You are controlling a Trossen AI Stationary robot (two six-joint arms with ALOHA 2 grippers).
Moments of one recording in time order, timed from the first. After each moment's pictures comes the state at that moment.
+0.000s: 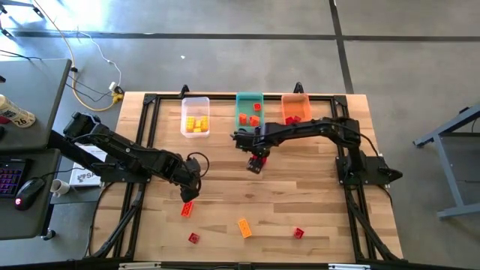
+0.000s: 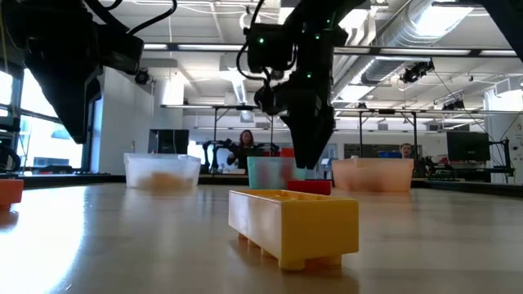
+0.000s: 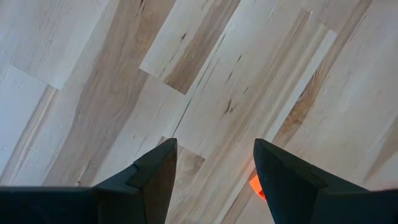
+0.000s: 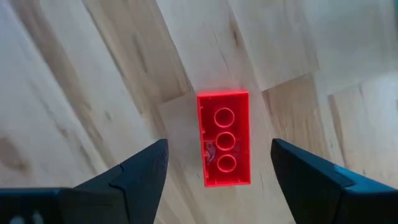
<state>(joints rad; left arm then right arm) -0.23 1.32 0.81 -0.83 -0.12 -0.86 -0.10 2.03 1.54 -0.96 0.02 0.29</state>
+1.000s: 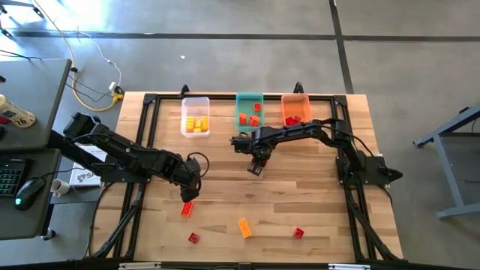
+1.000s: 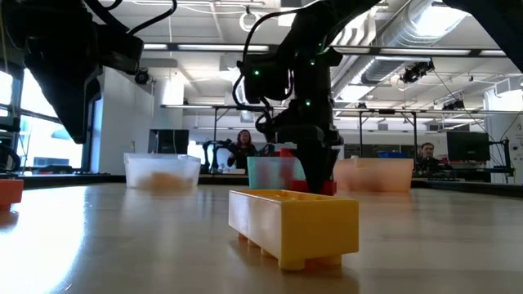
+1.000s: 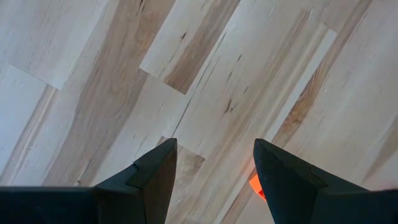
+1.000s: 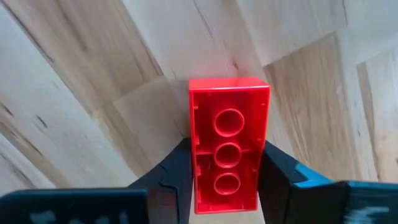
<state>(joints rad) -0.23 1.32 0.81 -0.83 -0.12 -0.86 -0.10 2.13 1.54 -0.99 0.04 0.36</state>
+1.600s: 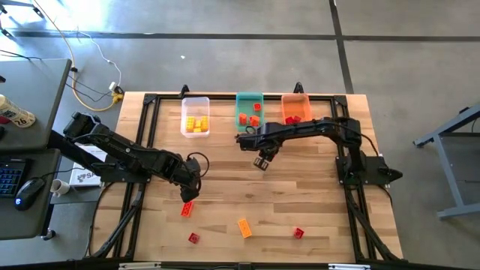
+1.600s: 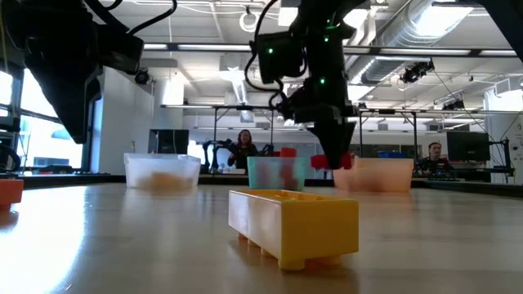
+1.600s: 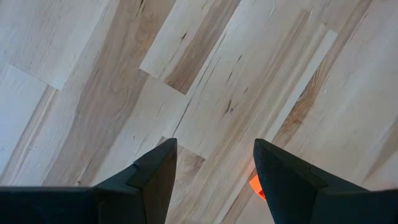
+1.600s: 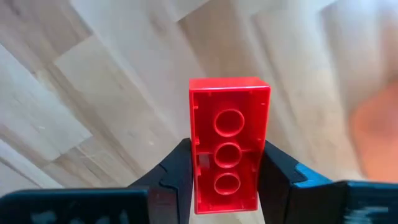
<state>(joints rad) -0.23 1.32 0.81 -0.83 -0.12 -0.86 -0.10 2.01 1.54 -1.18 0.18 0.45</state>
